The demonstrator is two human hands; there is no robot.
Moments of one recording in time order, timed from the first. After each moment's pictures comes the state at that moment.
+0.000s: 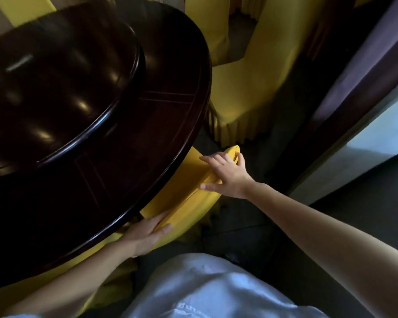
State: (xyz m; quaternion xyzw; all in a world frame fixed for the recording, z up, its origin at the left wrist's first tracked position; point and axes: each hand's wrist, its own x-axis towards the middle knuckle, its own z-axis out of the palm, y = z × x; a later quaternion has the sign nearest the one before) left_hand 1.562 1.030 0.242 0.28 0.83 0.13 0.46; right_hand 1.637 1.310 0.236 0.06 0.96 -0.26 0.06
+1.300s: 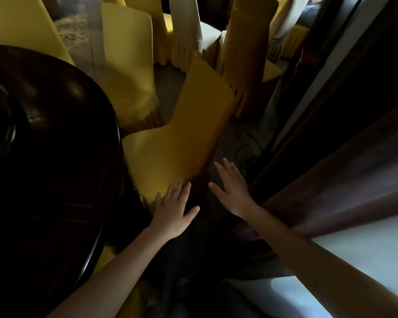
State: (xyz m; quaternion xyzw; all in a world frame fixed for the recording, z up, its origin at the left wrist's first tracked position) left_hand 1.435 1.555 0.246 0.49 0.84 0.06 0.22; right_hand 1.555 1.708 0.274 0.33 0.90 -0.27 -0.01
